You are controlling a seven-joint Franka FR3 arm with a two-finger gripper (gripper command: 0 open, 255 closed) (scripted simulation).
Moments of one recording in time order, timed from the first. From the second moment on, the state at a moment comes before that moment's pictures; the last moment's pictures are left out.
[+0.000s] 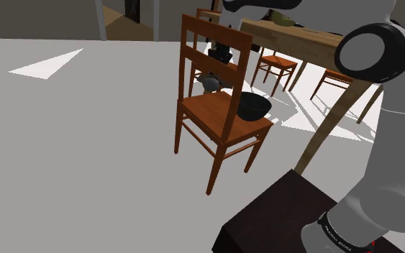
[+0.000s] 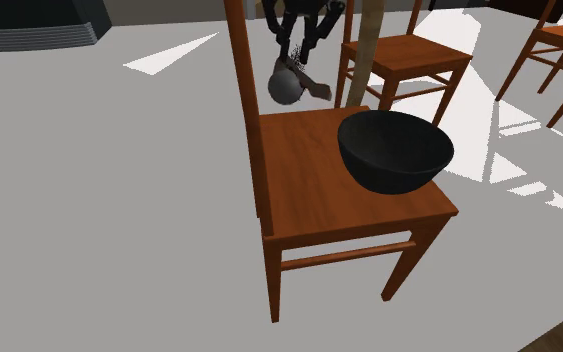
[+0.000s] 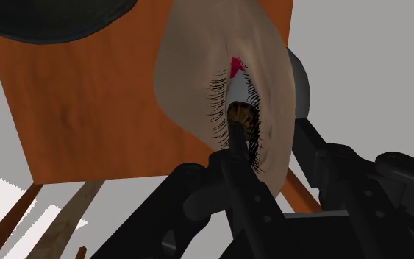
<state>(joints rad) -0.03 0.42 -0.03 -1.23 0.17 1.61 -0.12</state>
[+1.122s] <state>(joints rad) -0.09 0.27 -0.06 -1.26 0.17 1.48 -0.19</state>
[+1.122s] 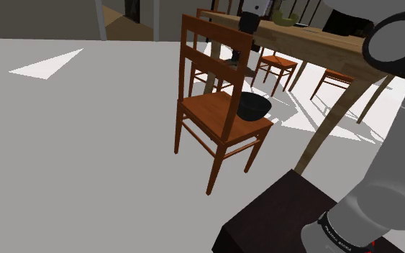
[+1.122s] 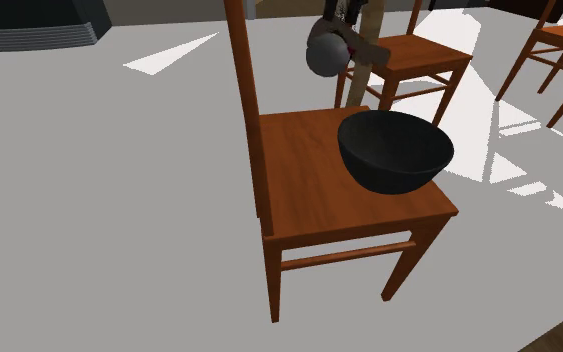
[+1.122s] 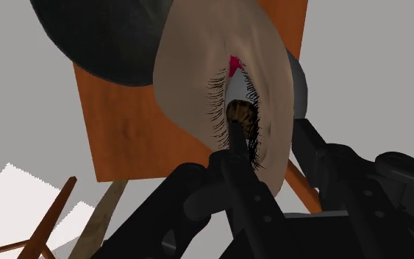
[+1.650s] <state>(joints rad) -0.17 0.09 -0.12 -1.44 0.16 1.45 -0.33</state>
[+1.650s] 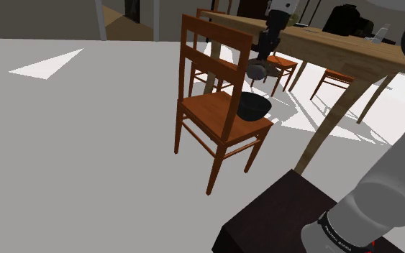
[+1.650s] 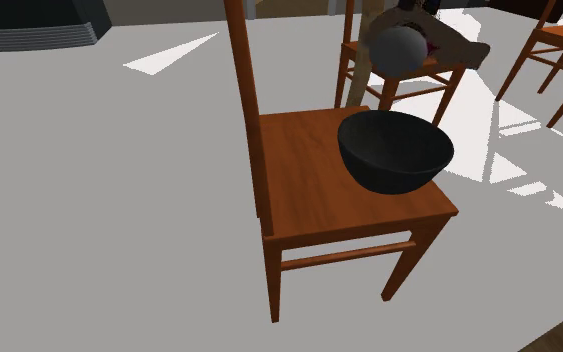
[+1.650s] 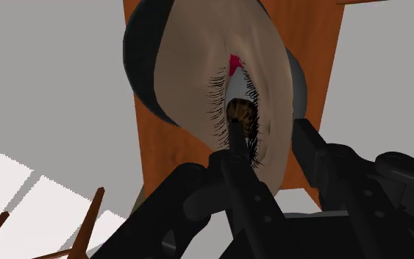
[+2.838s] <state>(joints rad) -0.20 -0.03 -0.13 -1.72 0.14 1.64 -0.41</state>
